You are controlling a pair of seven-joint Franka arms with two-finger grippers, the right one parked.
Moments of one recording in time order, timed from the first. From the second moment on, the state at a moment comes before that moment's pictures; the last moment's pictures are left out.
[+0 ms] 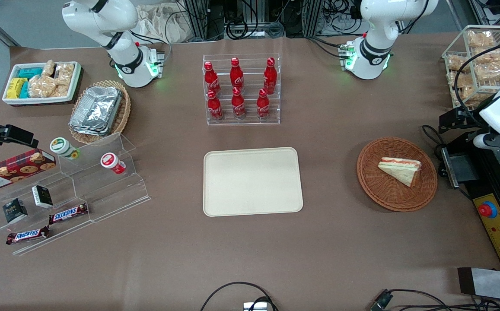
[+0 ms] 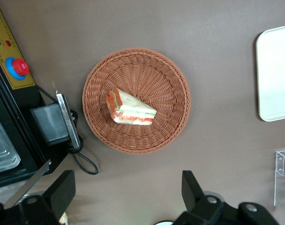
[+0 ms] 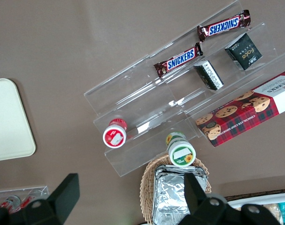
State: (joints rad) arm 0.07 0.03 -0.07 -1.64 0.02 1.56 0.17
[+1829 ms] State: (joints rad) arm 0.17 0.26 -0.06 -2.22 0.00 2.40 -0.56
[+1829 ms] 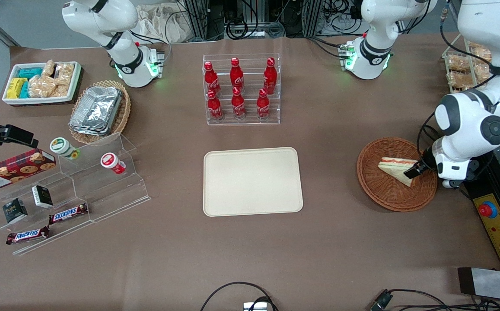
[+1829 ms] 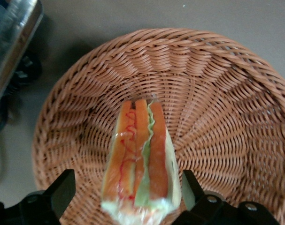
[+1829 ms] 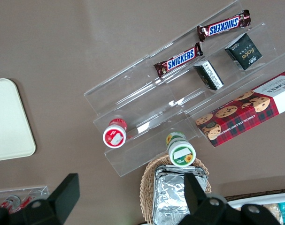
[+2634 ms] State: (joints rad) arm 0.16 0.27 -0.09 -2.14 0.00 2.33 -0.57
